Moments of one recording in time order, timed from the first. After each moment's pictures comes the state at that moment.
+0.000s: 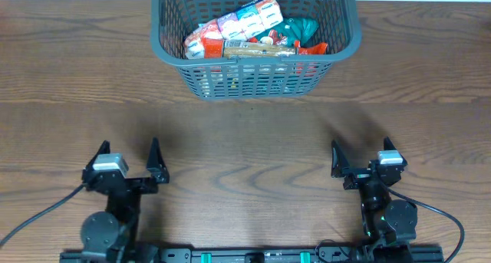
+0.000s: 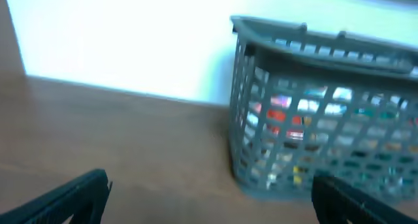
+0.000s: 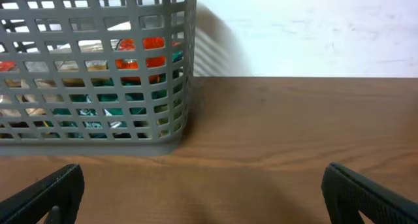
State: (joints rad) left arm -0.16 0.02 0.23 -0.23 -0.14 -0.18; right arm 0.10 0.01 0.01 -0.07 0.03 0.05
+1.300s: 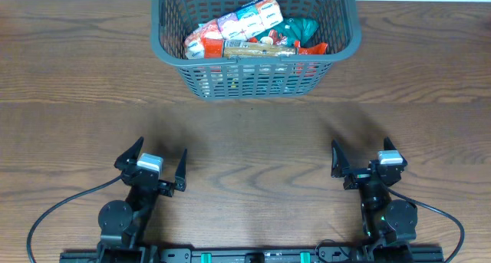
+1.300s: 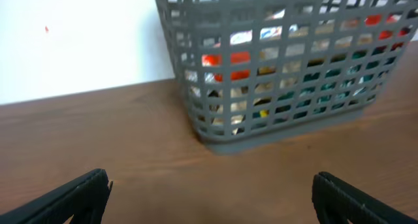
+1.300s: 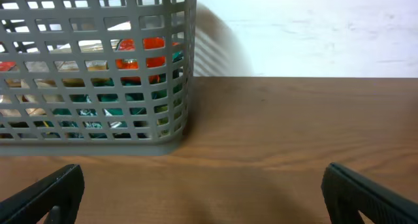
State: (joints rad) left arm -0.10 0.03 0.02 -0.10 0.19 0.07; right arm 0.10 0.01 0.01 -0.07 0.03 0.05
